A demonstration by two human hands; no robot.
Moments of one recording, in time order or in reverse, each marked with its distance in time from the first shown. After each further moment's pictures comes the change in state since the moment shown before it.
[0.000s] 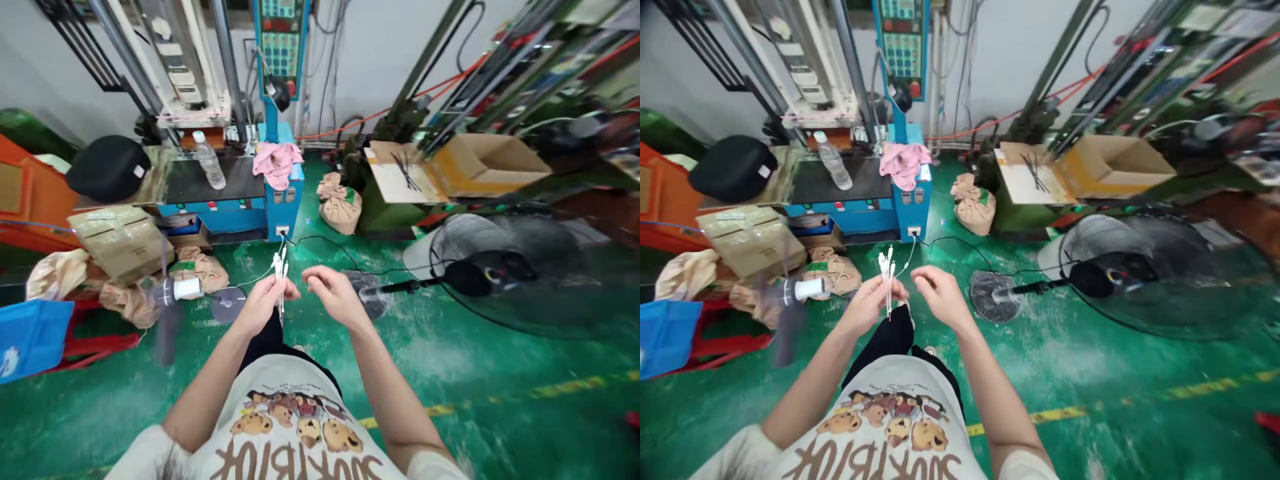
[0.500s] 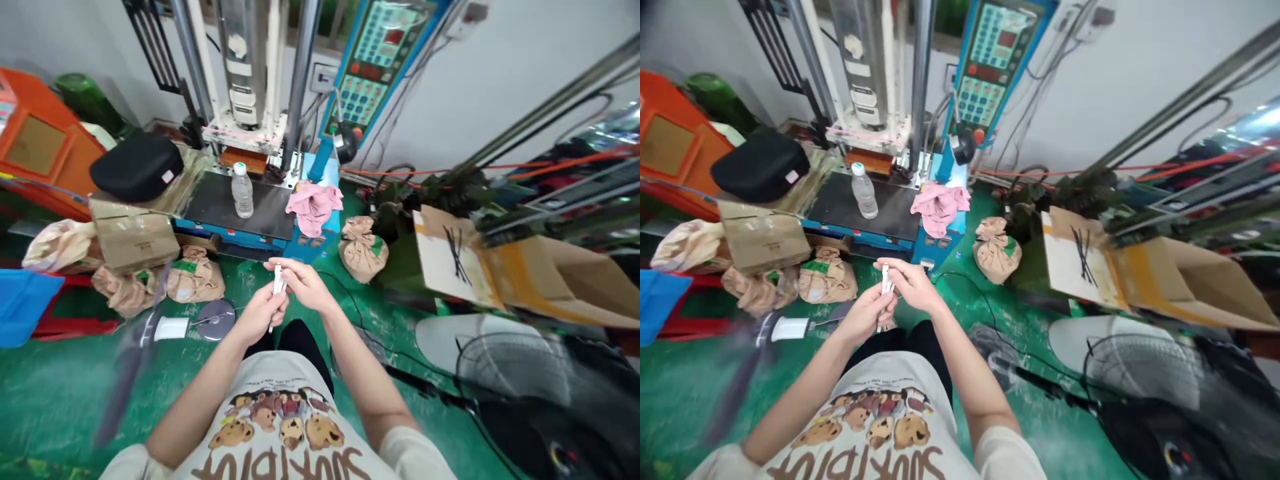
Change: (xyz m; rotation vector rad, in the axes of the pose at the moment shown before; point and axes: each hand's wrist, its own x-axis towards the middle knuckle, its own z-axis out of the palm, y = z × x) left_hand 0.157 0.041 -0.074 -0.349 0.248 -0.063; right_hand 0.274 0.034 0.038 0.222 -0.487 -0.208
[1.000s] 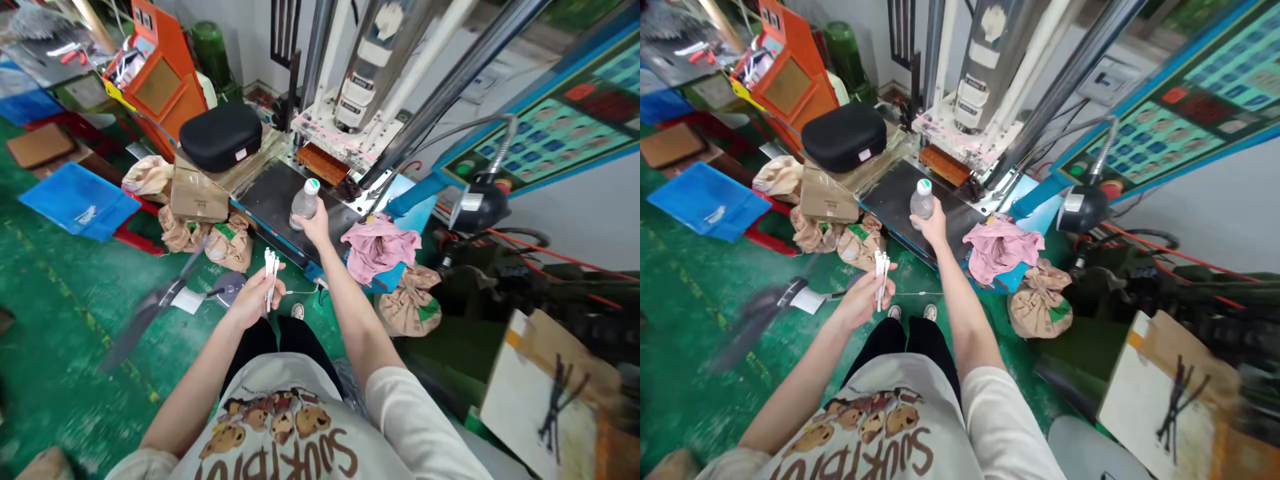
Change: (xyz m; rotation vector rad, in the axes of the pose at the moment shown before) left_hand 0.050 0.045 -0.053 -0.233 0.484 0.180; right_hand 0.286 0.143 0.000 -0.179 0.129 0.030
